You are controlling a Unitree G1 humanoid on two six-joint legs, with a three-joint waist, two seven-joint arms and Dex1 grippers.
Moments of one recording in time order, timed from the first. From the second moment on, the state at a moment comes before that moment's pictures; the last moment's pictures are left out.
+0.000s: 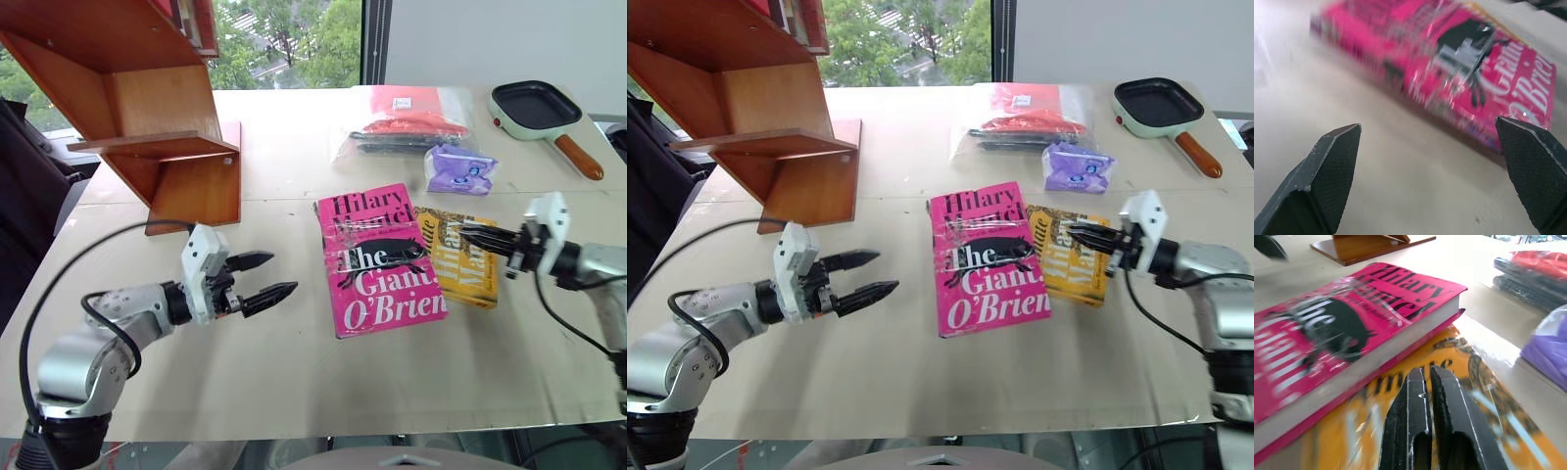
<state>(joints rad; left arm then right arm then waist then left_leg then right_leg) 0.03 0.73 0.22 -0.38 -0.76 0.73 -0.88 -0.18 -0.76 -0.22 -0.11 0.52 0.33 1.13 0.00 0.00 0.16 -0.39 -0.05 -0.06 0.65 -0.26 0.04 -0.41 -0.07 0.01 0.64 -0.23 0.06</state>
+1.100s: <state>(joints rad) -0.39 0.20 0.23 0.09 -1.06 1.33 -0.36 0.50 -0.79 -0.72 -0.65 0.96 0.58 1.11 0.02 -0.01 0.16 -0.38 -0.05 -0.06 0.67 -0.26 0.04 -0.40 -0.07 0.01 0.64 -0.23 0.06</state>
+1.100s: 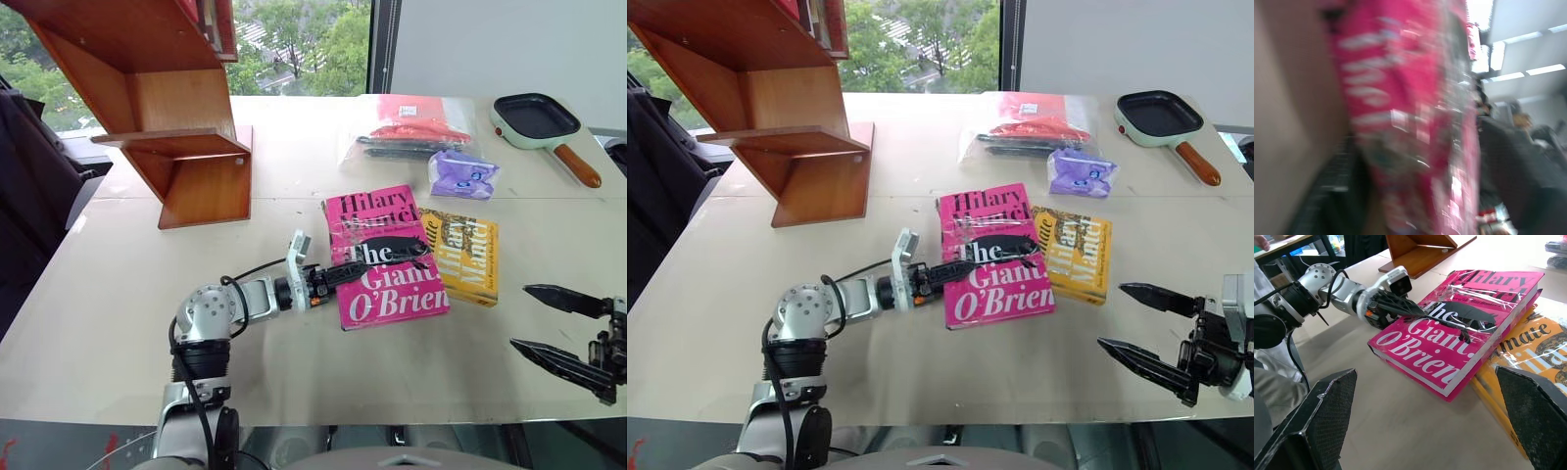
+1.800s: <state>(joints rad) -0.72 0.79 -0.11 -0.61 -0.64 0.92 -0.29 -0.14 -0.81 -0.45 -0.18 0.91 0.49 1.22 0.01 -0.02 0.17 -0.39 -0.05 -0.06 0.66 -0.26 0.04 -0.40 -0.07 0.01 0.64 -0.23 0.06</state>
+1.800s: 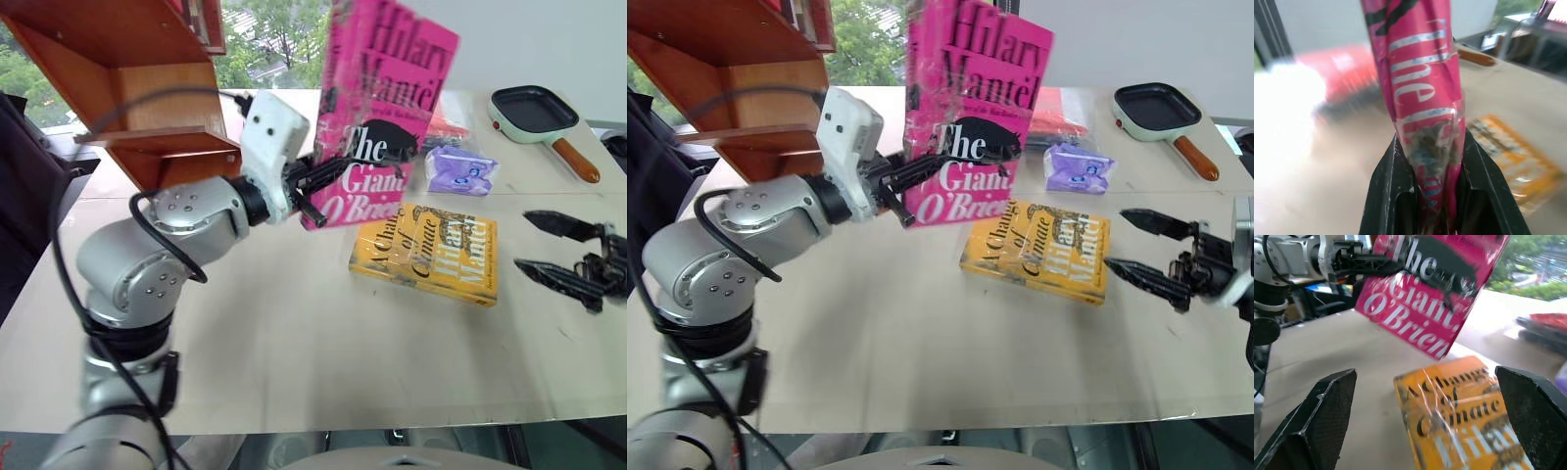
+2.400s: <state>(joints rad) -0.56 1.21 -0.16 -0.72 0.41 0.52 -0.41 -0.72 -0.68 -0.19 0.35 0.81 0.50 1.44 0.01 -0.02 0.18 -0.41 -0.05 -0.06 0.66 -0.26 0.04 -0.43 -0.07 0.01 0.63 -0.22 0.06</state>
